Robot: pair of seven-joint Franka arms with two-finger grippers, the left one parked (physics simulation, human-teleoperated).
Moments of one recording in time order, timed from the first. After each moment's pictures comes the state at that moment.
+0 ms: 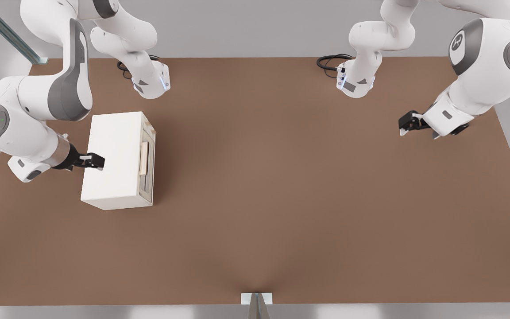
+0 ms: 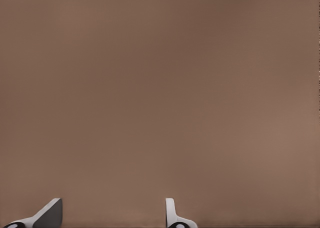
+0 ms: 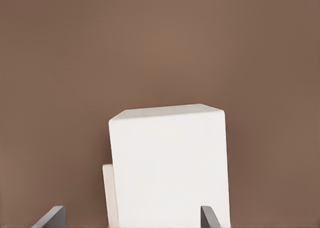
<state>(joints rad) 0.14 0.22 -0.09 -1.40 0.00 1.52 0.04</state>
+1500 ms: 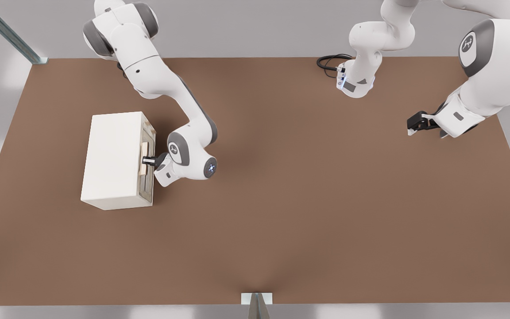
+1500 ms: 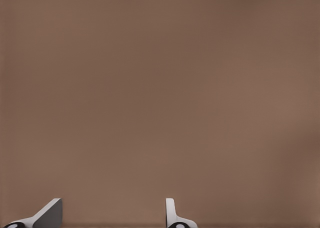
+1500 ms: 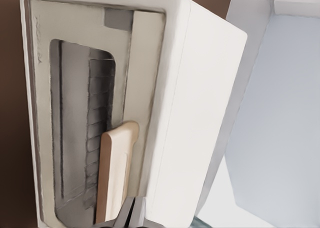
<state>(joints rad) 0.56 0.54 -0.02 -1.66 -0.64 1.31 0.62</state>
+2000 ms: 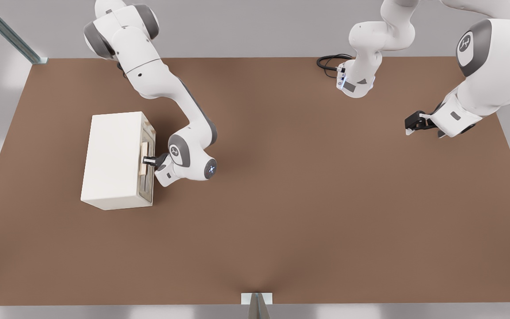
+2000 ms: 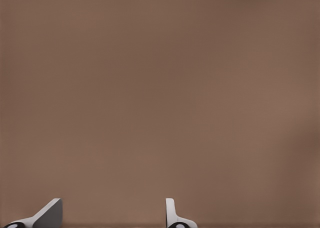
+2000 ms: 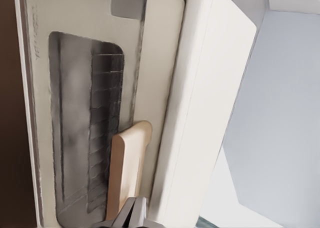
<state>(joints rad) 0.56 0.56 -0.02 -1.68 -0.64 1.32 0.65</state>
